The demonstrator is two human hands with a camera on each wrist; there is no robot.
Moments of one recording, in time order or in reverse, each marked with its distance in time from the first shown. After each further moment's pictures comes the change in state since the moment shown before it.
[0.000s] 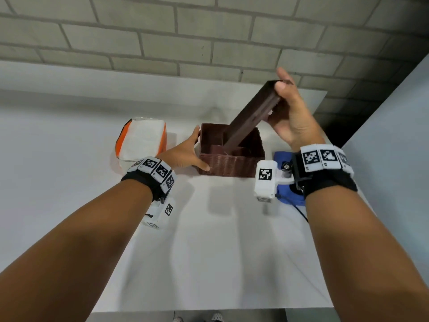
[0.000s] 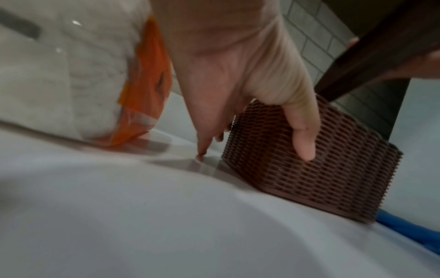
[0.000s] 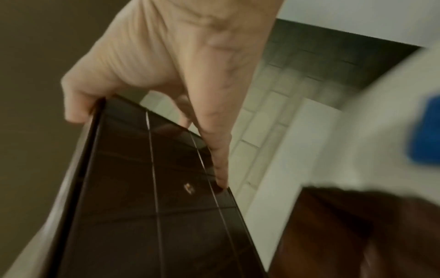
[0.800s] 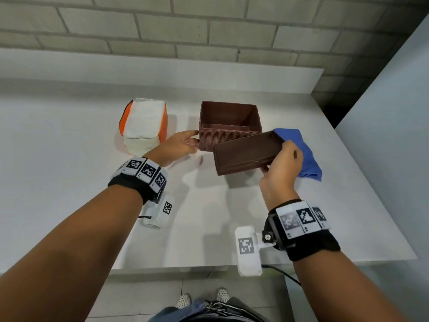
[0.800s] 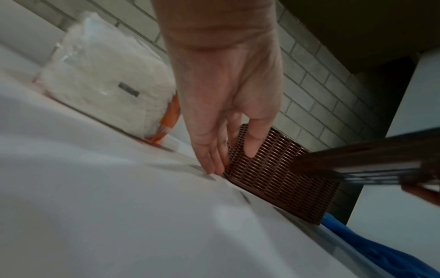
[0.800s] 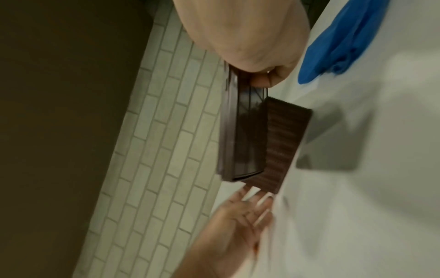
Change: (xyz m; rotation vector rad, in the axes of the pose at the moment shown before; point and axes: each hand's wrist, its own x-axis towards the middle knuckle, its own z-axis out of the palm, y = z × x) left_hand -0.060 -0.011 0.014 -0.103 0.033 -0.075; right_hand -0.115 0.091 0.005 0.017 0.908 0.100
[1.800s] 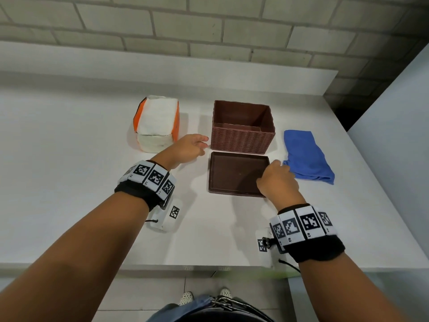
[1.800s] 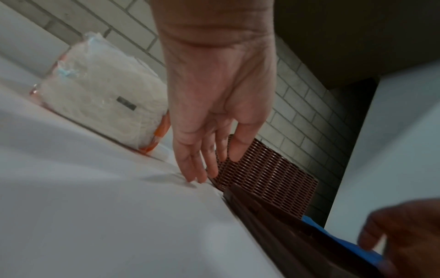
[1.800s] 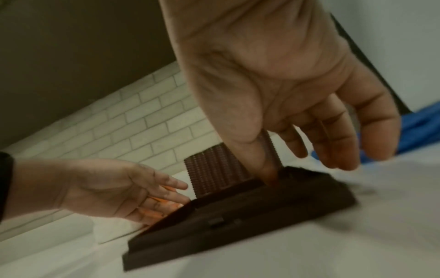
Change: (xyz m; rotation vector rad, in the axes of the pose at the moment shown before) left_hand -0.018 0.004 0.001 0.093 0.054 -0.037; right_hand -0.012 0.016 -0.002 -1.756 -0.278 -0.167
